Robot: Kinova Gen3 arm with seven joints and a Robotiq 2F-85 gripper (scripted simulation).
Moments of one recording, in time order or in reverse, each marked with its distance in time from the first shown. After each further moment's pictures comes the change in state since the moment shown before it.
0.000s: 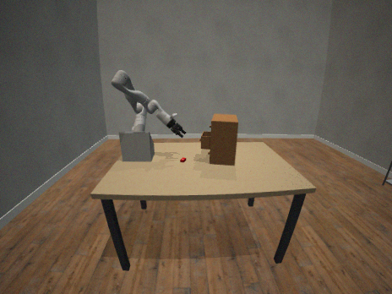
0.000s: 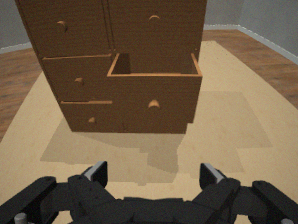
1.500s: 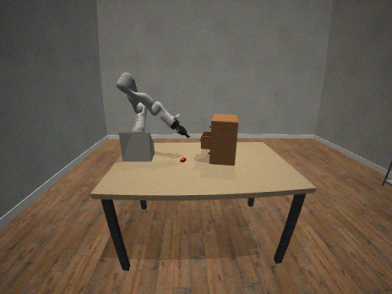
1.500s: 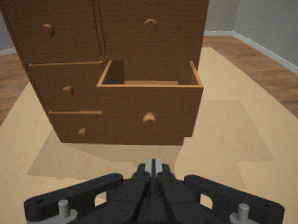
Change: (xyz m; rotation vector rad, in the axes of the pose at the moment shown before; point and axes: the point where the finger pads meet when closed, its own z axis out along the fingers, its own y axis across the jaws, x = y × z) arm 0.016 0.003 0.028 -0.030 0.029 -0.004
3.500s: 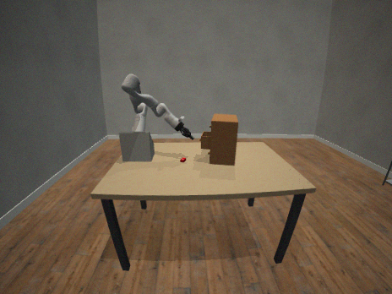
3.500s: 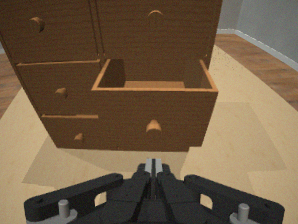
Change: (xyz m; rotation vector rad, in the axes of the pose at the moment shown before) arm 0.009 -0.005 0.033 0.008 -0.010 -0.003
